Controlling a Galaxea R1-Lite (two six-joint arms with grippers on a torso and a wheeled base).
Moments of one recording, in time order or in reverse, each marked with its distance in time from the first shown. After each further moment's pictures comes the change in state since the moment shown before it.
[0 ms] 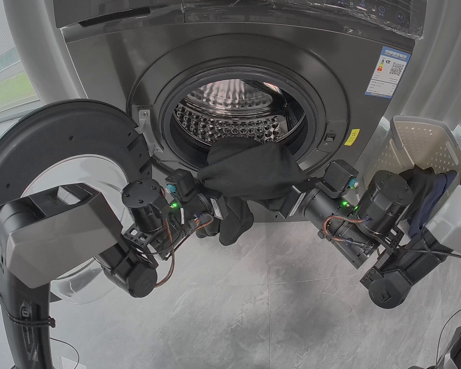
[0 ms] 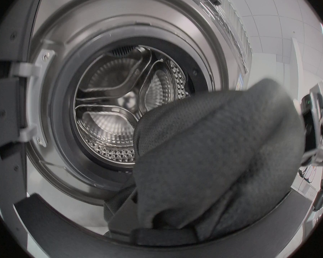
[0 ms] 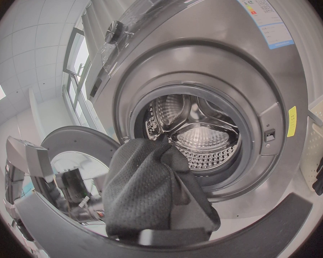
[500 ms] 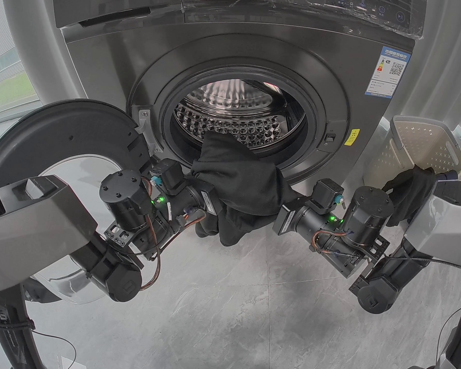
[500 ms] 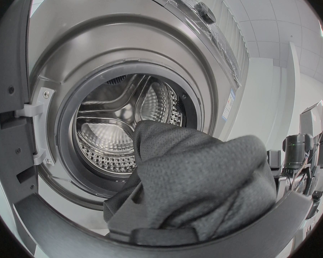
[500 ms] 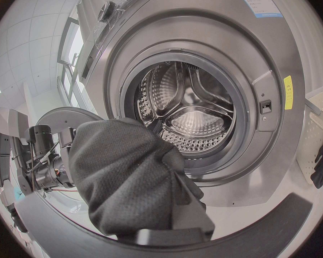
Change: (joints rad) left arm -0.018 -0.149 0.116 -0.001 0.000 -0.004; right arm -0.010 0.094 0.009 -0.009 -0.001 0.000
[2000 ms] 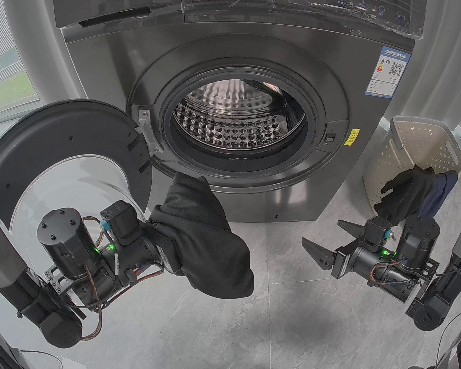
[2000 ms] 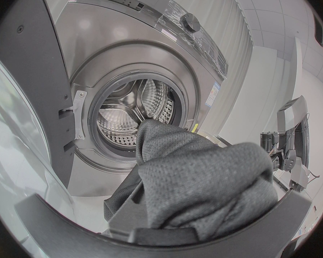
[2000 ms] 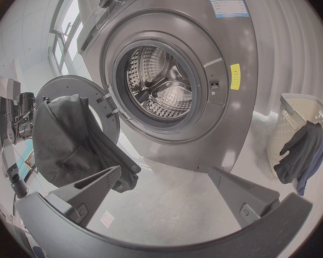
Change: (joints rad) left arm -0.033 -0.312 0.496 0.003 0.021 0.016; right arm -0.127 -0.203 0.456 0.022 0.066 -0.104
